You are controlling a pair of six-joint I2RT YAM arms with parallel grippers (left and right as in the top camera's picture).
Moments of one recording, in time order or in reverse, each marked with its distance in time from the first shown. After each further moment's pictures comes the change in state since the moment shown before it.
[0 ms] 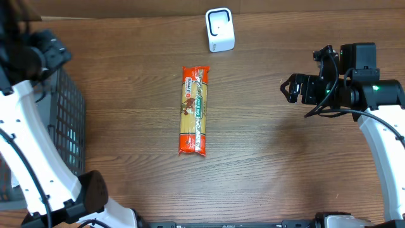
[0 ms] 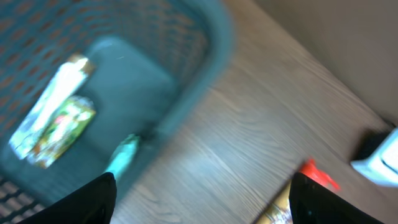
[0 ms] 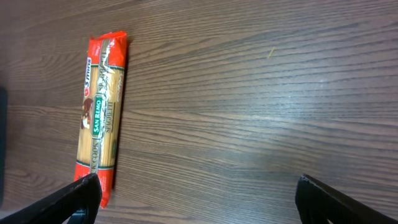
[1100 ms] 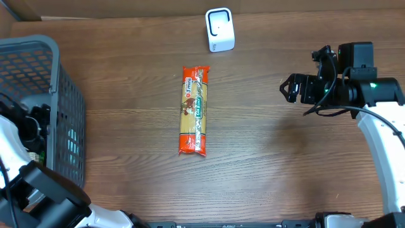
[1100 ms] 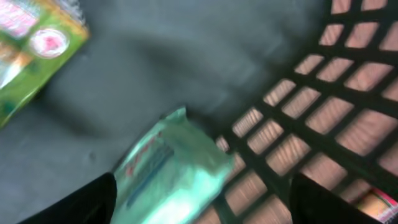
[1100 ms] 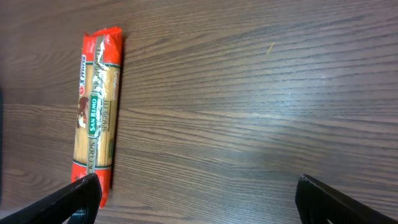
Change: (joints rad) left arm 0.476 -0.024 -1.077 0.634 0.381 0.211; right arm 0.000 0.033 0.000 0.001 0.000 0.000
